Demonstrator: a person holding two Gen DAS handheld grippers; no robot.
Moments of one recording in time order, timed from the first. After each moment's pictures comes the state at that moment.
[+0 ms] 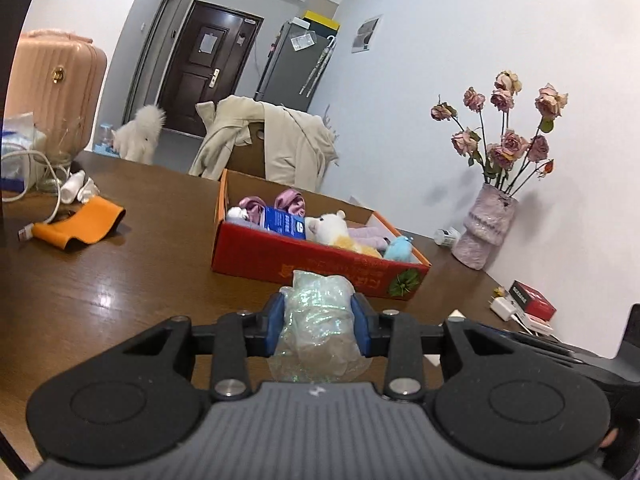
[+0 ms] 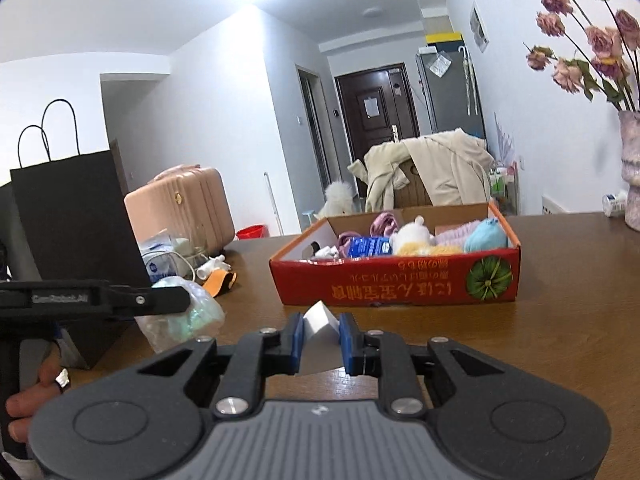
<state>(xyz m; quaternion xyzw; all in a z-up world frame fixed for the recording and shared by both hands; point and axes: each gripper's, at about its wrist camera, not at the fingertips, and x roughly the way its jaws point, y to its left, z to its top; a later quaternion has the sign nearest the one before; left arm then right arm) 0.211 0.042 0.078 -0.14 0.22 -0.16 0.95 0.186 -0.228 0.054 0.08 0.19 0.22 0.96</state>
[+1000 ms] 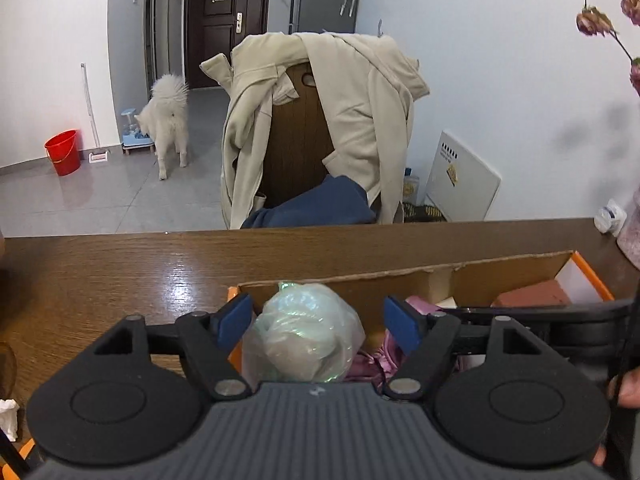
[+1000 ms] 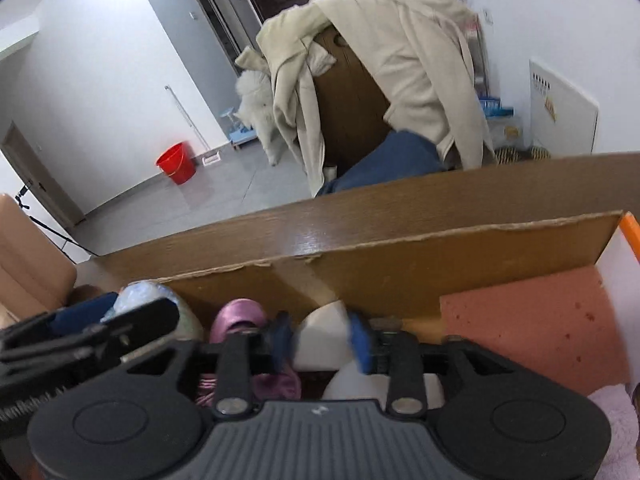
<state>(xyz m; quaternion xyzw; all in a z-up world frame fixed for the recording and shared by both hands) 0.624 -0.004 0.059 0.00 0.35 -0.08 0.93 0.638 -0.190 0.014 0.14 0.42 0.14 0.89</state>
